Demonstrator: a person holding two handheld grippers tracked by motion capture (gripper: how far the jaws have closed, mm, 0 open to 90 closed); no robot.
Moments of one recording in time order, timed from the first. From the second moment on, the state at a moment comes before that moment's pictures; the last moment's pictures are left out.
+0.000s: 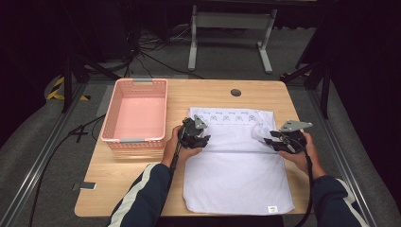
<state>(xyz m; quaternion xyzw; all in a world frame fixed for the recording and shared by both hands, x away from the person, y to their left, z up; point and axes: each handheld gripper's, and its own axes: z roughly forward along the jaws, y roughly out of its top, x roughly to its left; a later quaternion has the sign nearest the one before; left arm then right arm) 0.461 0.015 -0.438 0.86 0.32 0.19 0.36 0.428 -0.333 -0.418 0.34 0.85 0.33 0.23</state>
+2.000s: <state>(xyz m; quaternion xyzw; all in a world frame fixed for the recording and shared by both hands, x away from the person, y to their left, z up) 0.300 0.072 -0.447 0.93 0.11 0.13 0.33 0.278 -0.382 -0.425 0.20 0.91 0.35 0.07</state>
